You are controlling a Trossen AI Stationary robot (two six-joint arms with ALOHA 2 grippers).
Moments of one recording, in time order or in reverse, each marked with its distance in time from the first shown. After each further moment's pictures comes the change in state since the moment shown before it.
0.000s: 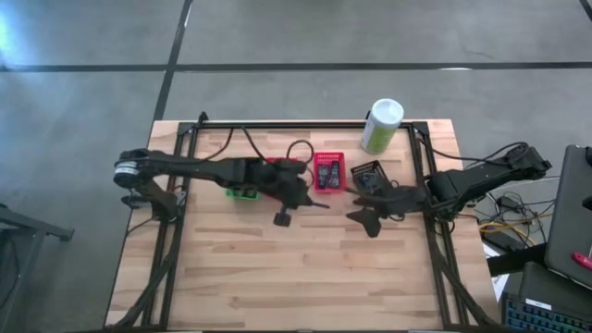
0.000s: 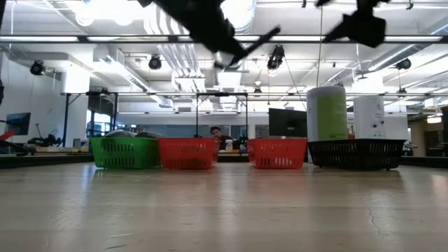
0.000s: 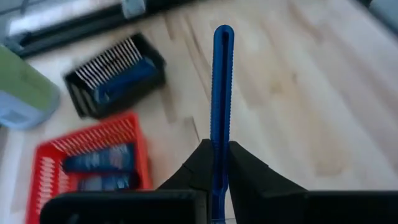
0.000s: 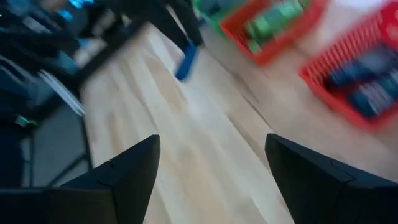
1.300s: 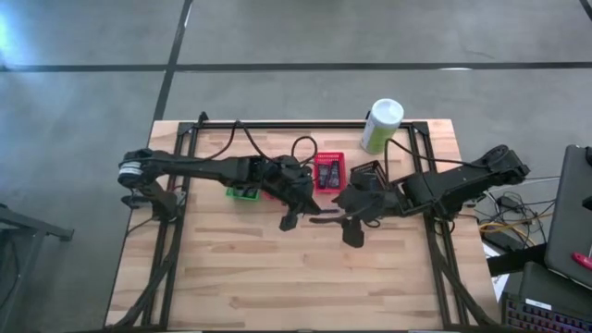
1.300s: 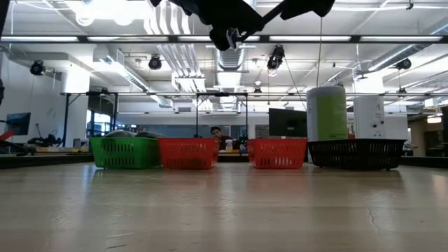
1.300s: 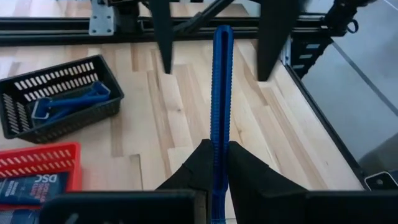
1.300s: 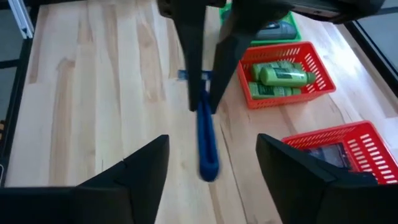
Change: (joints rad) left arm -0.003 0.032 0.080 0.066 0.190 -0.281; right arm -0.003 0.321 0.373 -0.158 0.039 -0.544
